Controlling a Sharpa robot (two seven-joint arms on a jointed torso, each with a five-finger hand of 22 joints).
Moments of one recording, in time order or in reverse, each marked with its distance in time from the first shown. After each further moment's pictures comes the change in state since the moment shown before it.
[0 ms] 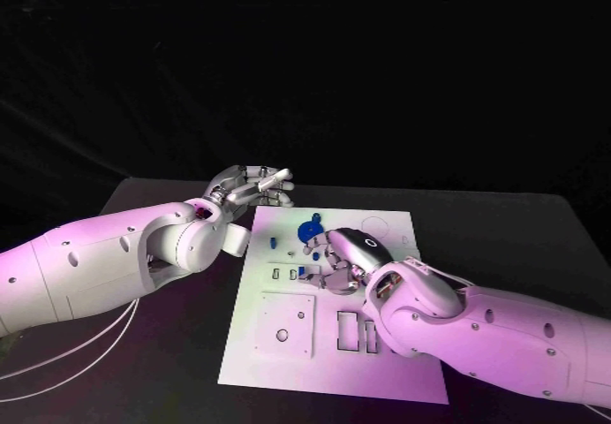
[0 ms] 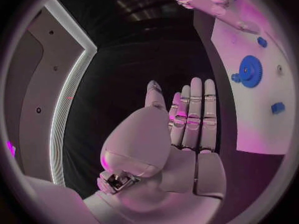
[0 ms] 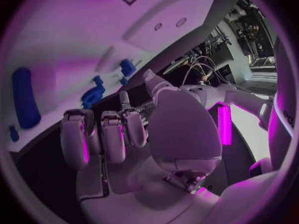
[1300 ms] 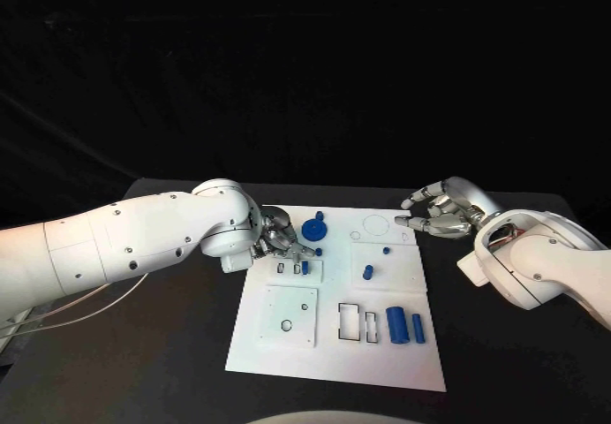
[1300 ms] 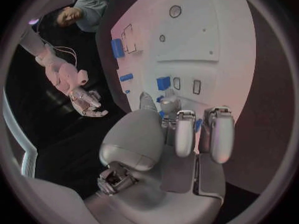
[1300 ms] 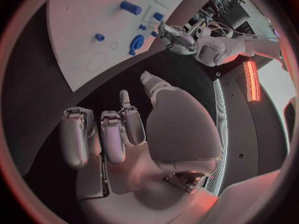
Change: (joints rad) left arm 0.072 0.148 -0.046 -0.024 -0.755 0.454 -0.879; left_hand -0.212 0.072 0.000 0.027 -0.008 0.025 -0.108 0.248 0.373 0.134 -0.131 0.986 0.869 0.404 -0.130 1.041 0.742 -0.141 0.550 -0.132 1.042 1.104; right arm 0.150 -0.333 0.008 0.054 0.495 0.051 0.043; right_hand 0.016 -0.002 0.015 0.032 0.093 0.007 -0.007 0.023 0.003 -0.021 0.000 -0.023 0.000 0.000 0.000 0.000 0.000 0.000 0.000 0.000 -0.025 0.000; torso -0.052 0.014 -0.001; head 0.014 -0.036
